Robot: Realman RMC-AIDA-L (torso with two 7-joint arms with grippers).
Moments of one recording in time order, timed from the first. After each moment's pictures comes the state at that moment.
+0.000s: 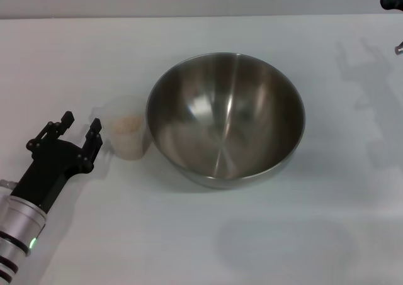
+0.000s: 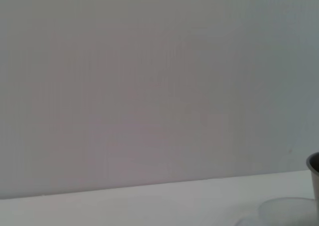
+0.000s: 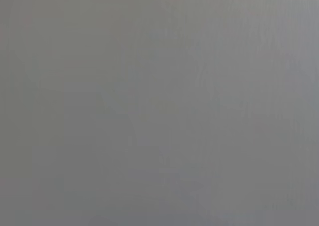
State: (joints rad) left arm -0.26 -2.08 -0.41 -0.27 2.16 1.21 -0.10; right arm 0.38 2.08 -1.79 -0.41 0.29 -1.32 -0.13
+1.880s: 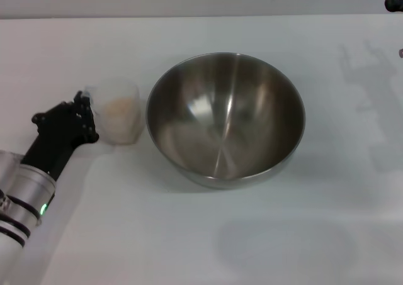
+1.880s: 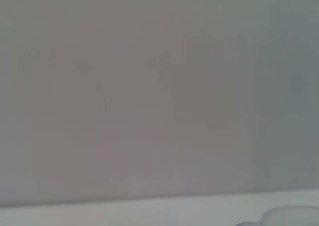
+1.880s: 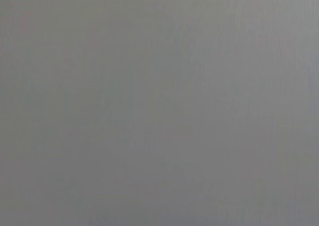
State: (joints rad) left arm -0.34 -2.08 -0.52 -0.32 2.15 1.12 -0.08; right arm 0.37 2.08 -1.79 -0.41 0.29 -1.34 -0.13
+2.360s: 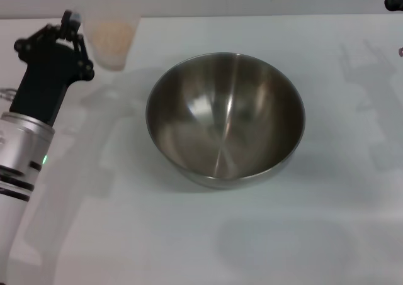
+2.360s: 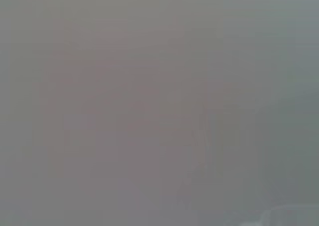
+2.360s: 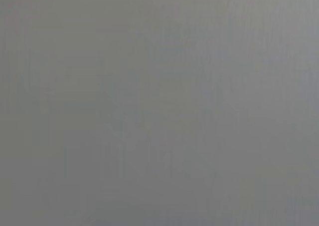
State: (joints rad) left arm -0.41 -2.08 -0.61 -0.37 2.16 1.33 0.25; right arm 0.37 2.08 -1.79 -0.40 0.29 -1.34 -0.12
